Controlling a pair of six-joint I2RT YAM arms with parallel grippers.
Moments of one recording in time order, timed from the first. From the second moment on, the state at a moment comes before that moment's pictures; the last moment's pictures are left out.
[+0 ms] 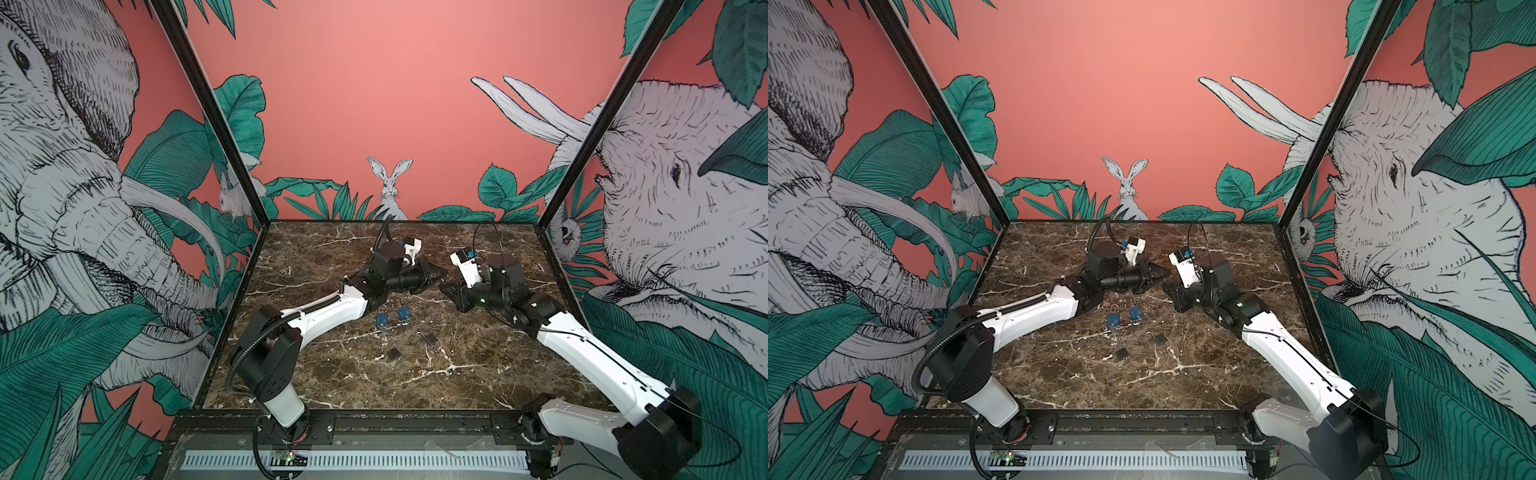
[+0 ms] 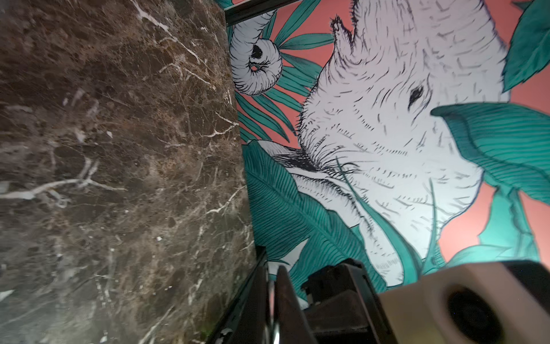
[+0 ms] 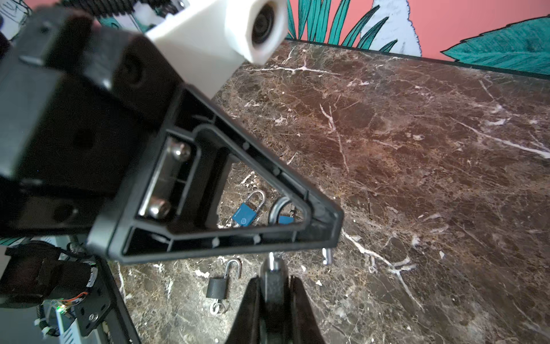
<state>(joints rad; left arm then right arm) -0.76 1.62 1.15 0.20 0.50 -1.16 0.51 1.15 0.97 -0.41 -0.34 0.13</state>
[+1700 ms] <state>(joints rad) -0.69 1.58 1.25 -0.10 0.79 -0.59 0.51 1.21 1.20 -0.77 -0.53 0.07</state>
